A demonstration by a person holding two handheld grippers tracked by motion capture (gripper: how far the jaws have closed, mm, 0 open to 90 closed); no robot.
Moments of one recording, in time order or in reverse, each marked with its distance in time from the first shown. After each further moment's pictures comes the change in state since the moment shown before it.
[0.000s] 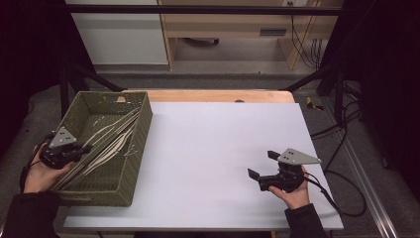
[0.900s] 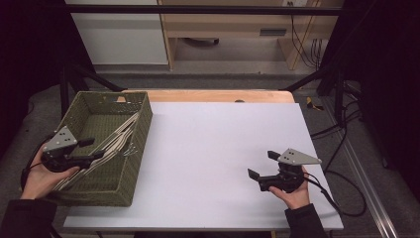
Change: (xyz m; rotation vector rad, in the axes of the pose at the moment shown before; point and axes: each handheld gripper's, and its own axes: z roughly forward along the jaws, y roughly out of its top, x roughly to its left) left arm -0.030 0.031 -0.031 -0.208 -0.111 -0.006; right arm 0.000 0.000 -0.001 -0.005 0.005 0.000
